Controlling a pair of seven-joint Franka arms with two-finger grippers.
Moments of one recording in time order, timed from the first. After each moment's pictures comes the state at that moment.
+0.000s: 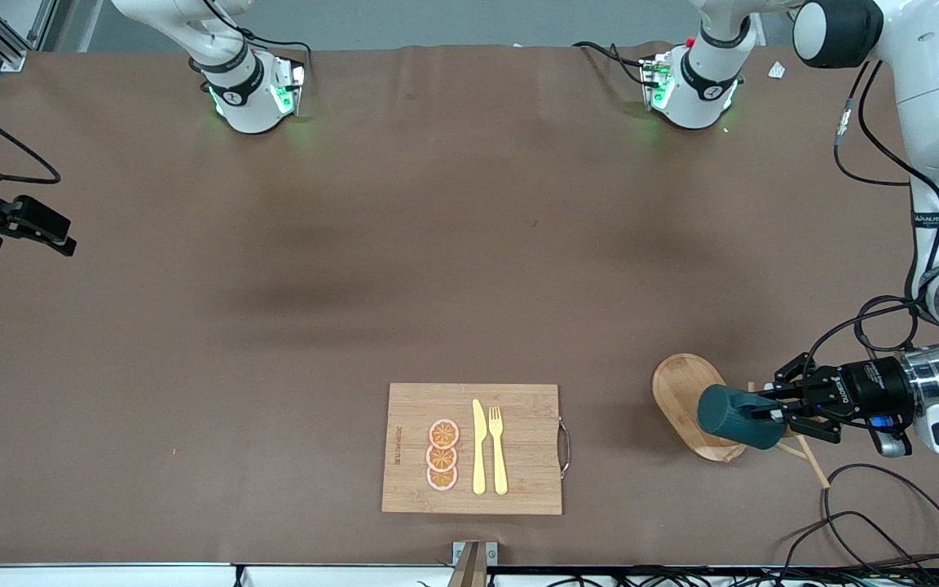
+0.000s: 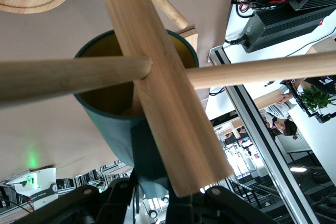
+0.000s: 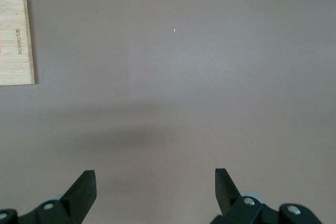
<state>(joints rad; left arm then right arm) 0.04 0.75 0.19 -1.23 -1.24 1.63 -0.71 0.07 0.06 -0.09 -1.50 -0.01 1.60 0.03</state>
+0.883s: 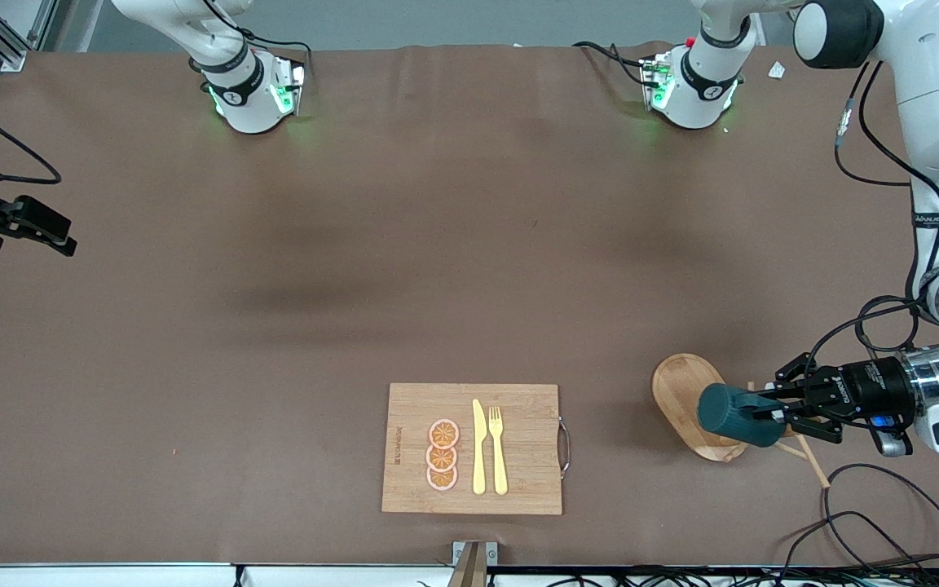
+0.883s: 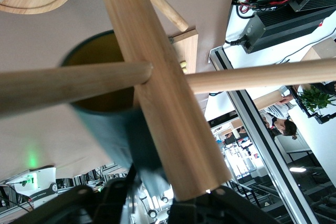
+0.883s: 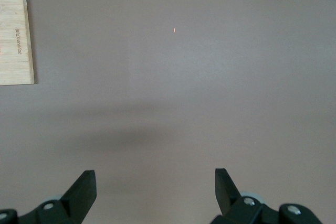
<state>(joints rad) 0.04 0.75 0.19 -1.23 -1.24 1.63 -0.71 0.07 0.06 -0.09 -1.50 -0.01 1.60 0.03</state>
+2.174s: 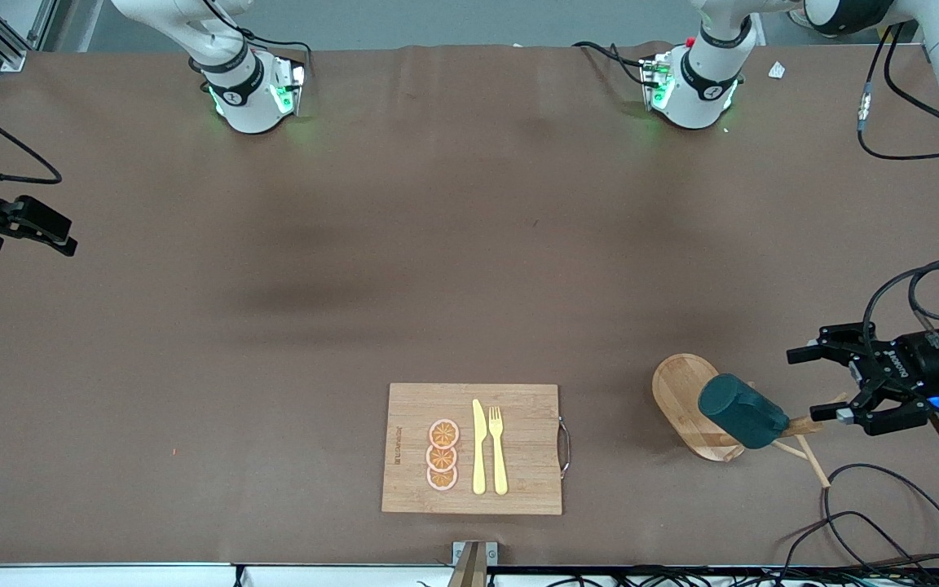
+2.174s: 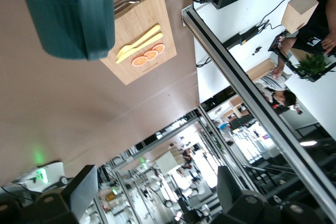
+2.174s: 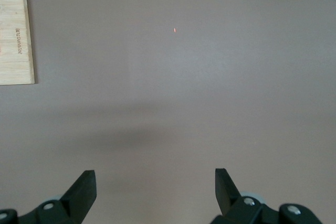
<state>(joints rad) 0.04 0.60 0.18 -1.19 -1.20 1.56 -0.71 0.07 0.06 -0.09 -1.50 -0.01 1.60 0.03</state>
